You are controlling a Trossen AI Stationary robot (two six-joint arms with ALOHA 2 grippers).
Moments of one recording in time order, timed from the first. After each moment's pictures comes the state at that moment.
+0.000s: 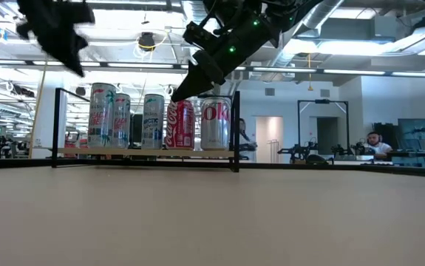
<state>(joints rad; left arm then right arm) 0.51 0.74 0.89 -0.99 -0.11 0.40 -0.12 1.90 1.42 -0.11 0.10 -0.29</state>
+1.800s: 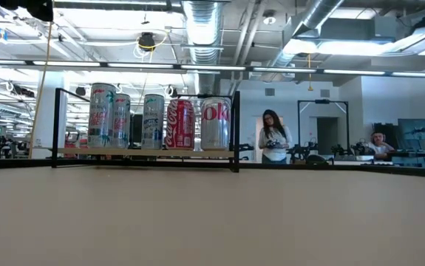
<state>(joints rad) 0.35 0.01 0.54 -0.40 0.31 0.24 0.99 1.86 1.91 -1.57 -0.35 2.28</state>
